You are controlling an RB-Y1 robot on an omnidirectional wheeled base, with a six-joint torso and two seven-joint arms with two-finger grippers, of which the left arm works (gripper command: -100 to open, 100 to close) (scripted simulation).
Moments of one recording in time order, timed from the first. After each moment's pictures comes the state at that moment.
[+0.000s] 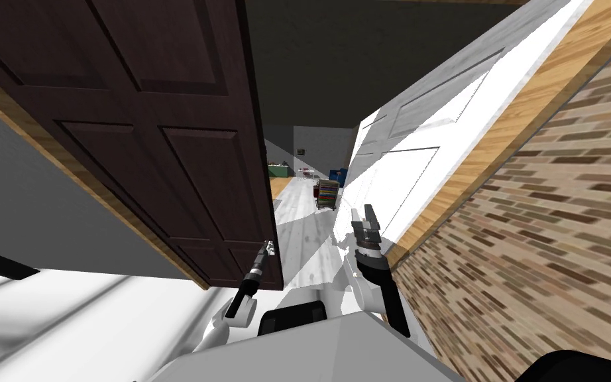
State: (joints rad) arm -0.14 0.17 -0.35 -0.68 0.30 -0.80 0.00
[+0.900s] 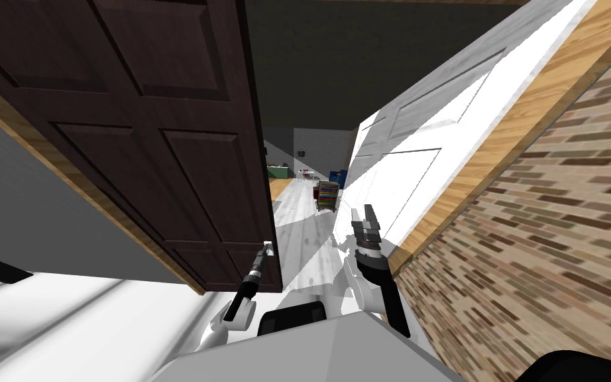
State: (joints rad) arm -0.13 0.16 -0.34 -0.67 0.31 -0.79 -0.01
